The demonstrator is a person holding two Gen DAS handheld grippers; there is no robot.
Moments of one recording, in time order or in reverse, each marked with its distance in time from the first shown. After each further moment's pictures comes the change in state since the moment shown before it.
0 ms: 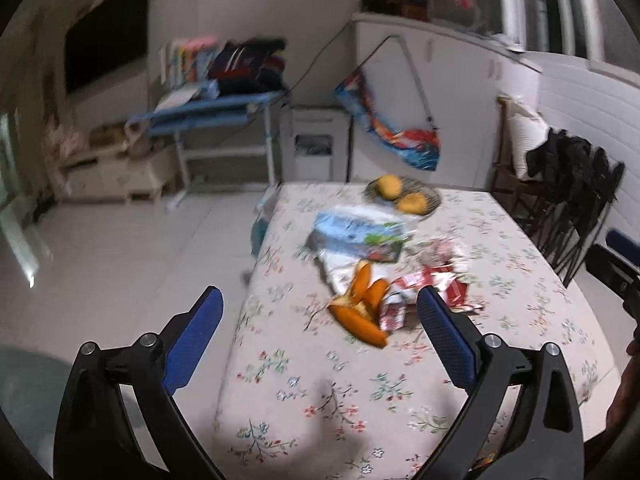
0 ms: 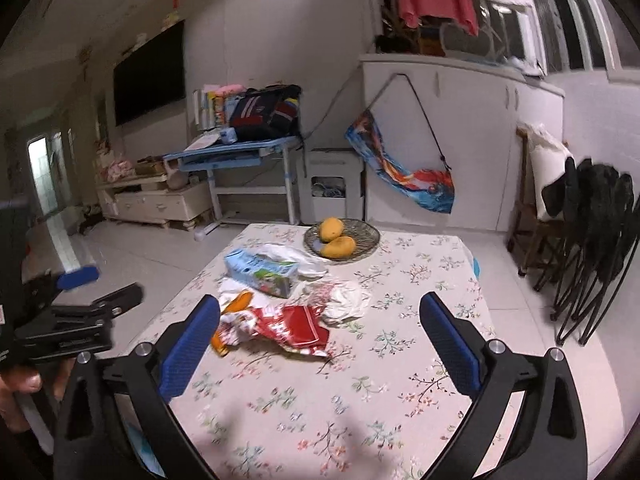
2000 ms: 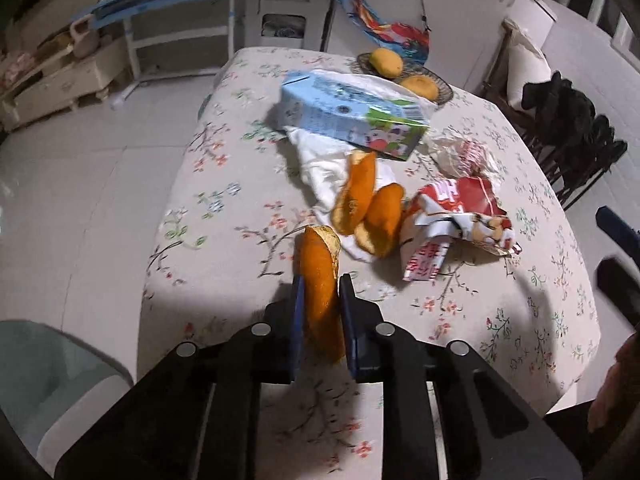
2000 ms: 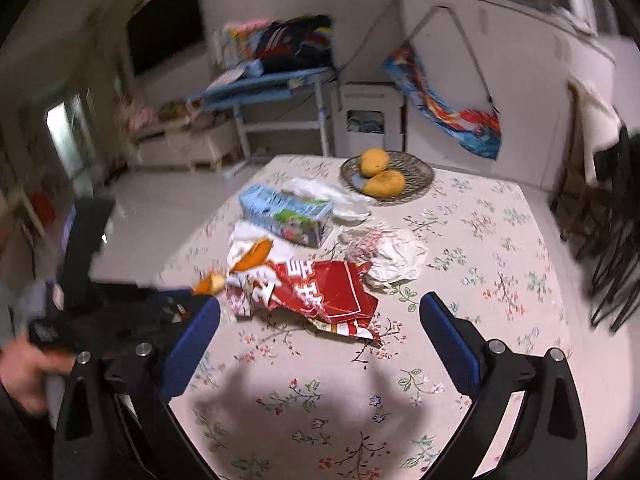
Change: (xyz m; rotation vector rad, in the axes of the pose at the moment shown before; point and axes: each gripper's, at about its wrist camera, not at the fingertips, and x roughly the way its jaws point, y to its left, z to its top) left arm 0.129 0.004 -0.024 -0.036 0.414 -0.176; right arm 0.076 0.030 -0.005 -0.179 0.244 0.124
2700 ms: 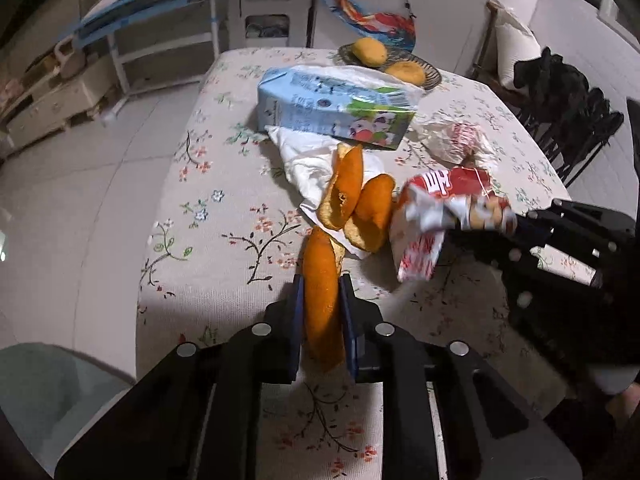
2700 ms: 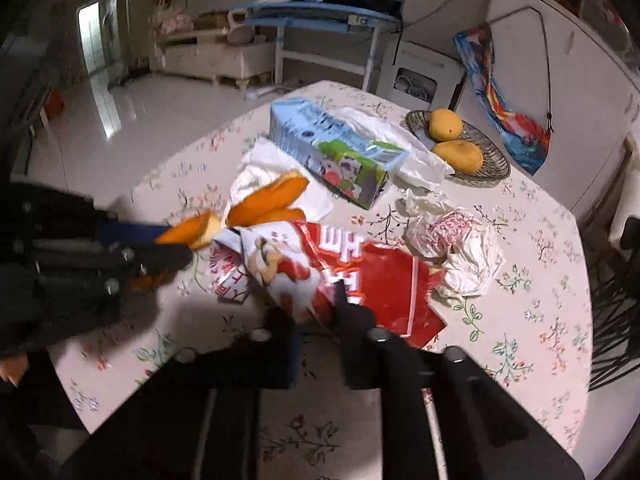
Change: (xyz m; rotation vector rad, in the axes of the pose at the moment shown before) left arm 0.002 -0.017 -0.001 0.113 -0.007 0.038; right arm 0.072 0.023 -0.002 -0.140 0.159 0.037
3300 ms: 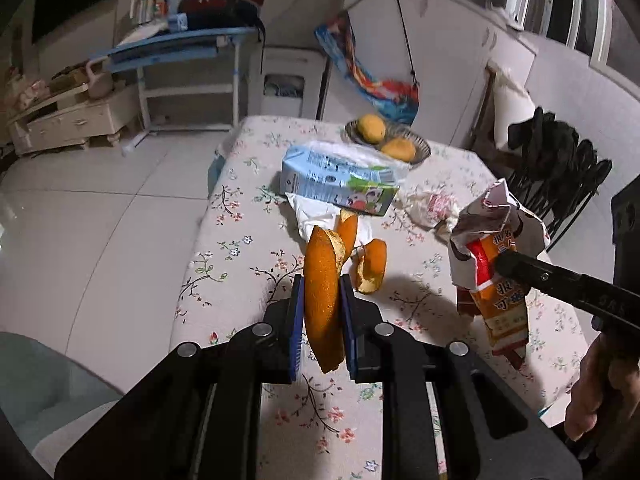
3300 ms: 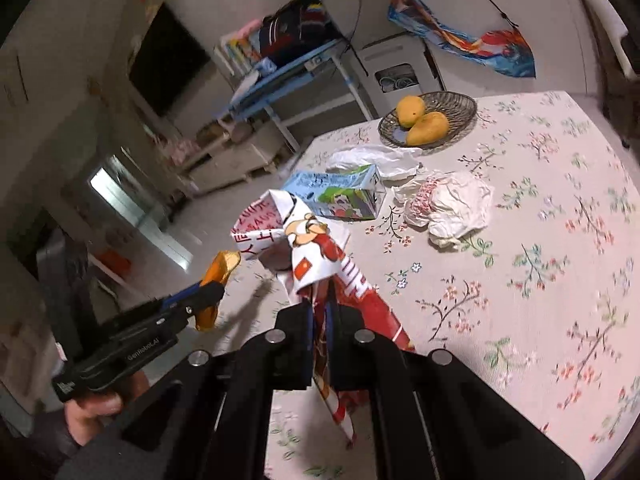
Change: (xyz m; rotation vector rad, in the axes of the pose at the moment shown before) left arm -0.068 0.008 -0.015 -0.095 -0.241 -0.009; right arm -0.062 -0.052 -0.027 0.501 -0.159 0.353
